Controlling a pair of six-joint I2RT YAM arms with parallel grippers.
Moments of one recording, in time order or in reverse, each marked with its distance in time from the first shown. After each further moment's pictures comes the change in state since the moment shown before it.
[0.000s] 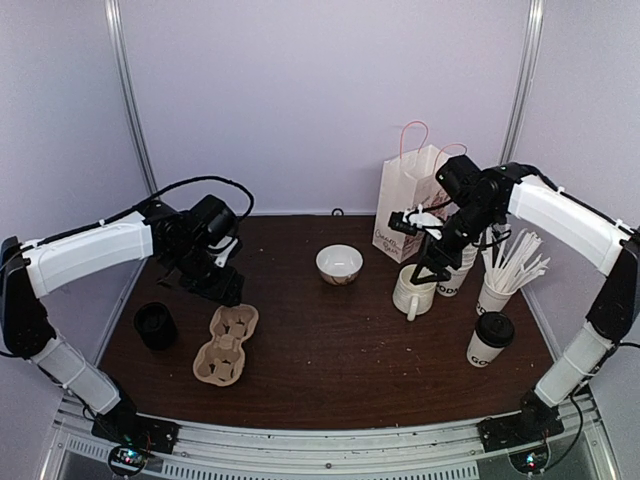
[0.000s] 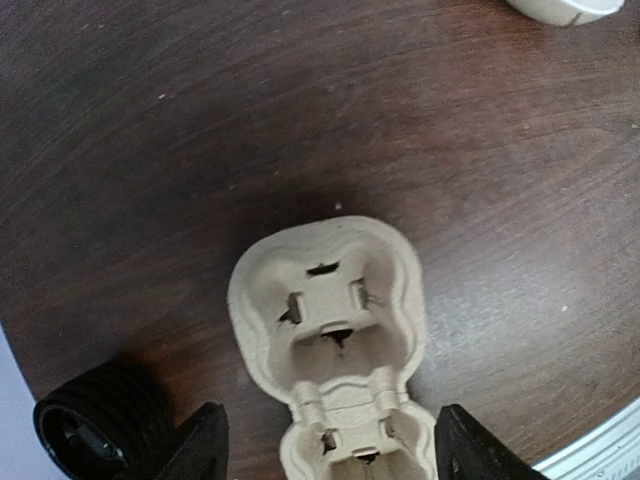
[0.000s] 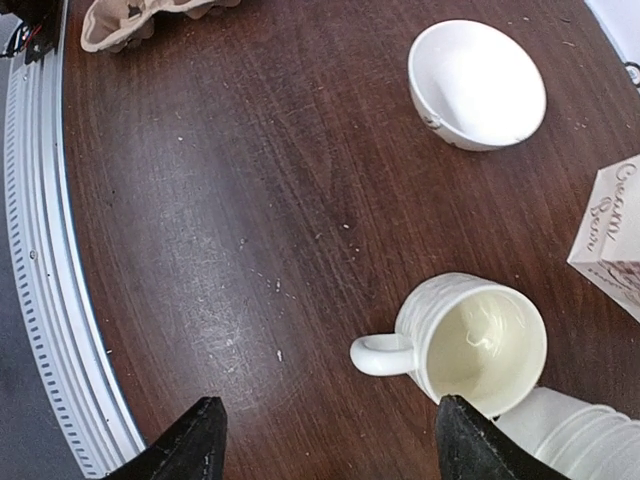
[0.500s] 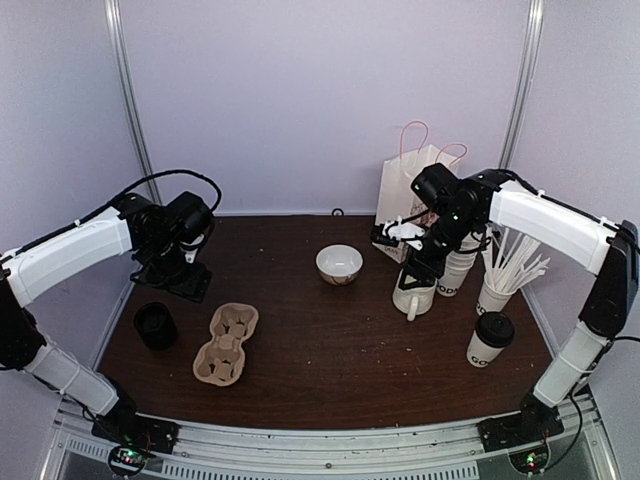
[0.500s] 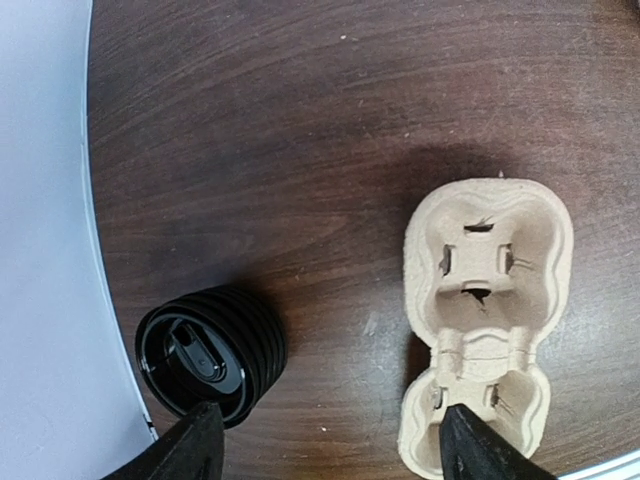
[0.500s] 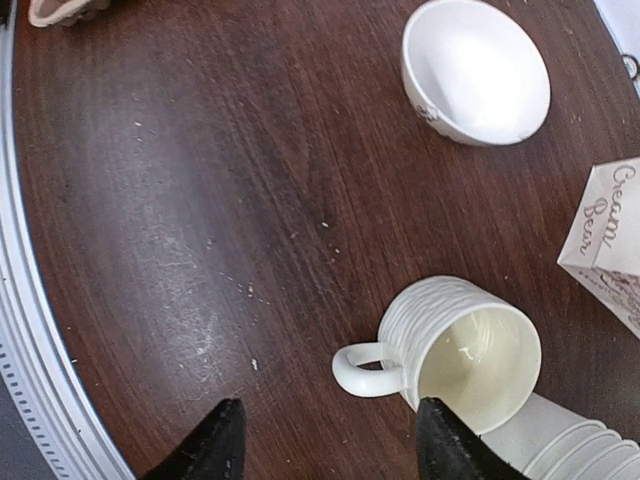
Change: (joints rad) left arm 0.074 -0.089 0.005 -0.212 -0.206 -0.059; right arm 0.124 0.060 -0.003 0.066 0.151 0.053
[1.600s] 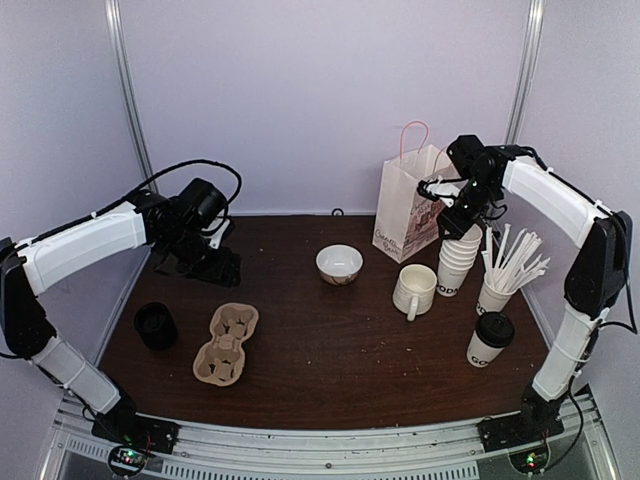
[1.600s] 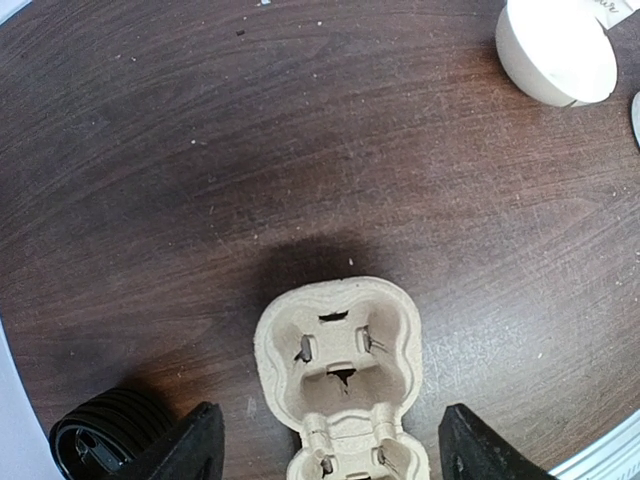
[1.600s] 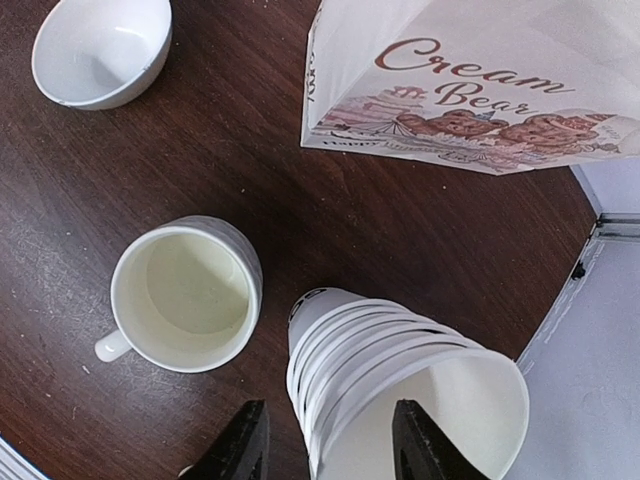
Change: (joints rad) left arm 0.000 0.086 0.053 0.234 0.220 0.061; right arm -0.280 0.138 0.246 -0.046 0.277 0.134
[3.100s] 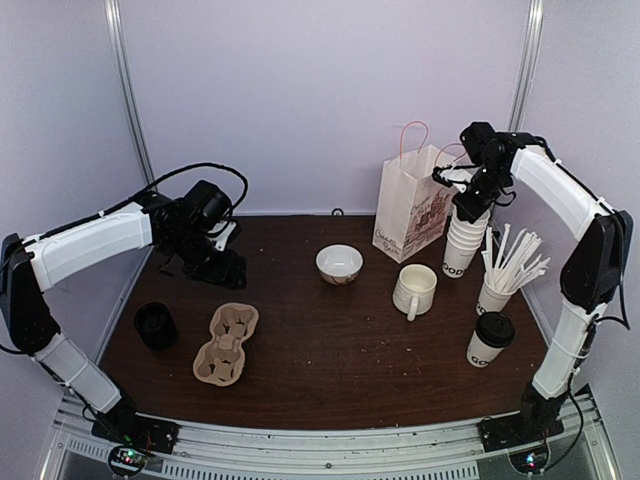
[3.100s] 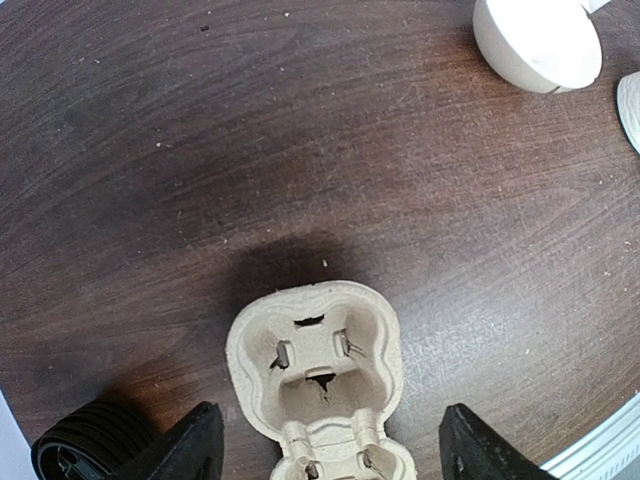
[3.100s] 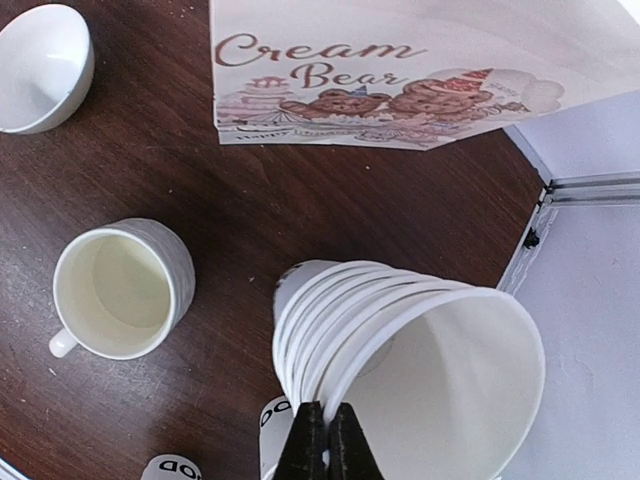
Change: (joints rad) left arm 0.000 0.033 0.000 0.026 0.058 0.018; right arm -0.067 0.048 0.148 -0.079 0.062 -0.006
